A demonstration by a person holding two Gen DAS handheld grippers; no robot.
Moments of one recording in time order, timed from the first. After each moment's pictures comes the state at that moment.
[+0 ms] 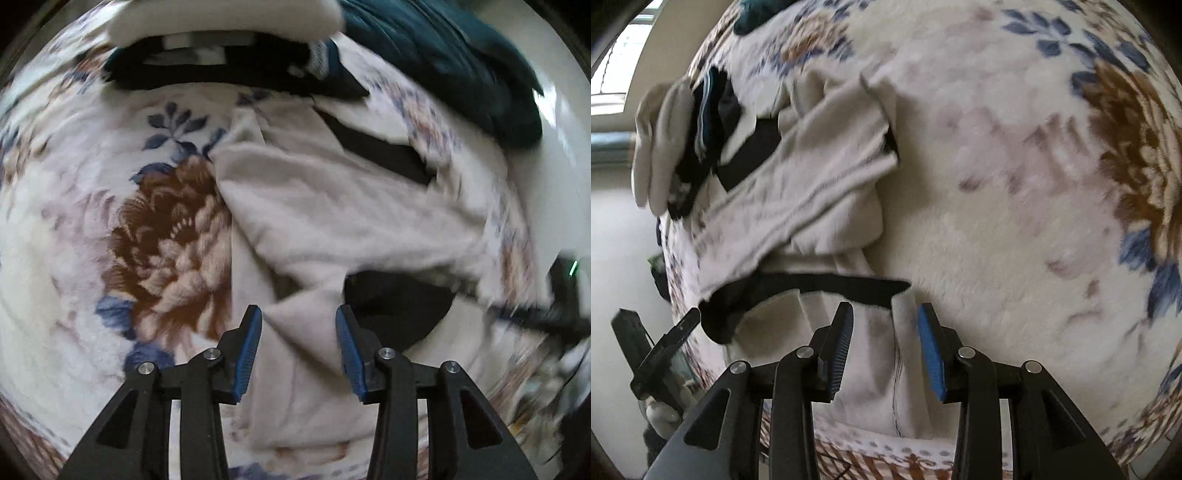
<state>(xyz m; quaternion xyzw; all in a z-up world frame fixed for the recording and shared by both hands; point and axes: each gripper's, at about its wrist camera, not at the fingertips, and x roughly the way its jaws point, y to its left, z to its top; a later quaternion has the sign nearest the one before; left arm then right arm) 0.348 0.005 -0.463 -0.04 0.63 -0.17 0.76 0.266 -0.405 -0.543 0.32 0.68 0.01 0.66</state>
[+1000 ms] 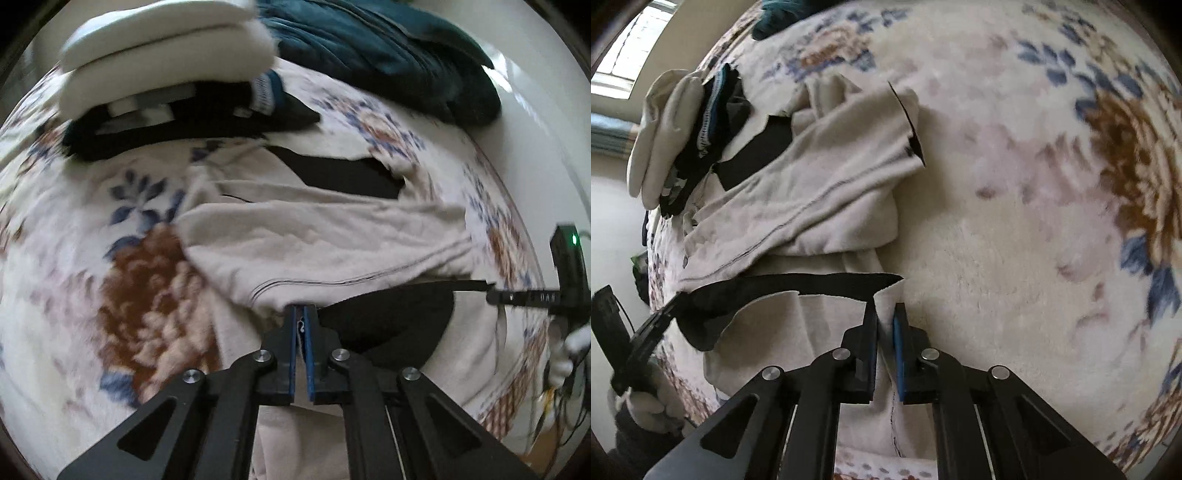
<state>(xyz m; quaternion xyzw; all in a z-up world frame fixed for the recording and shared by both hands) 0.361 0.003 -0.446 -0.03 0.56 -0.23 0.80 0.264 -0.372 -0.529 0.26 0.64 -0.02 0.73</state>
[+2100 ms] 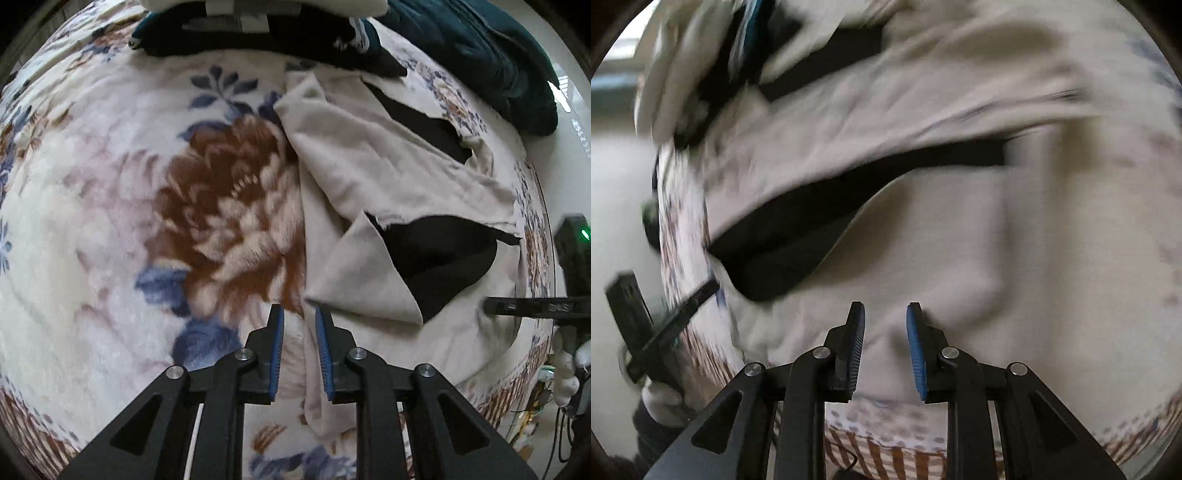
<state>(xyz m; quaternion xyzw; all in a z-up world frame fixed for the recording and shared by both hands) 0.335 0.039 -0.486 -0.04 0.66 -0.15 0.74 0.315 -0.262 -0.570 0.24 0.75 0.07 0.61</state>
